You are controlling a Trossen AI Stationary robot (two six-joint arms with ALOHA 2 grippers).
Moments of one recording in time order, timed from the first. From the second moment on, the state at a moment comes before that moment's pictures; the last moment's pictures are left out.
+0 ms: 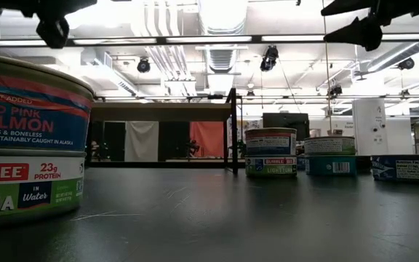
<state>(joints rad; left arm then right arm) -0.53 0.50 0.40 0.10 -0.72 -0.32 0.07 0.53 0.59 -0.27 0.47 0.30</state>
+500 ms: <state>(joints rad) -0.53 0.85 0.63 -0.26 -0.47 -0.56 0.07 0.52 0.62 -0.49 0.44 0.37</state>
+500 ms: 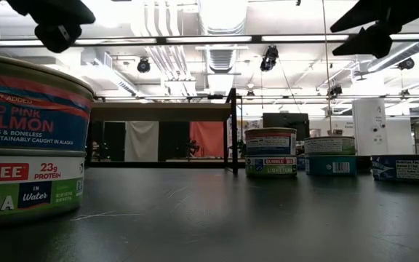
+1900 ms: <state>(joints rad) -0.56 1.37 0.89 -0.42 -0.12 -0.66 0.07 0.53 0.62 -0.49 0.44 0.21</state>
